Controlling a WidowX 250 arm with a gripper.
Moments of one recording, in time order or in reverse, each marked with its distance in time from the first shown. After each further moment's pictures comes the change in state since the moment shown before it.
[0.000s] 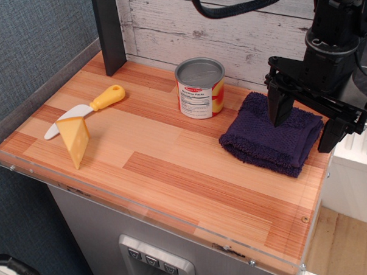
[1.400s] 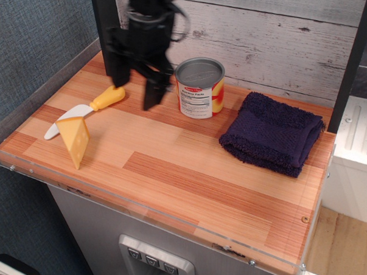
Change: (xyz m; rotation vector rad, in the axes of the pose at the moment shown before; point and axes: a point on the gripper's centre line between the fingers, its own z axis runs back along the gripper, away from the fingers) arm -0.072 0.206 -0.018 0.159 0.193 0.046
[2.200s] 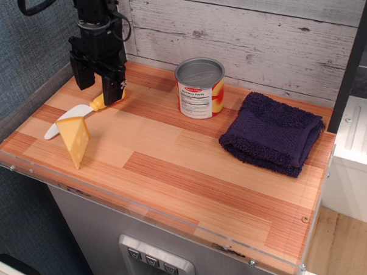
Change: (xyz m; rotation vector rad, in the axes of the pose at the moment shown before) arm 0.007 0.067 -0.062 -0.079 0.003 0.032
